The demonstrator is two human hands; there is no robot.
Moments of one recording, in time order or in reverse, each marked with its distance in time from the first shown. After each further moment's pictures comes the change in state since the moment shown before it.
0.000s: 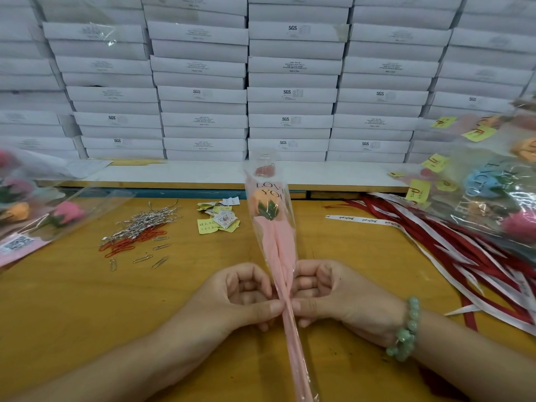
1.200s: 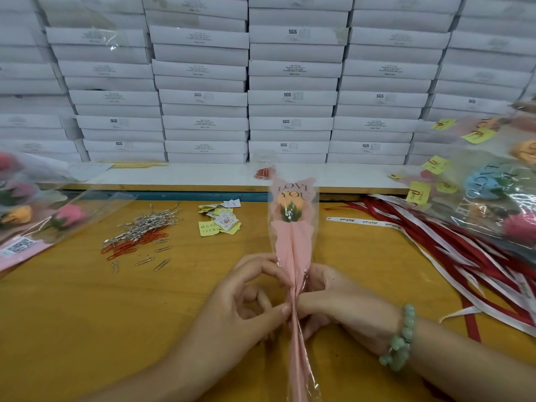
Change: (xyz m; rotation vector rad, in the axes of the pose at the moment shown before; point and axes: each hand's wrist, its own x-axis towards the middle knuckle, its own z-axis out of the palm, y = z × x) left_hand -0.006 -0.003 0.017 0.324 0.146 0.210; right_hand 0.002 -0.004 0.016 -0.039 0.154 0.068
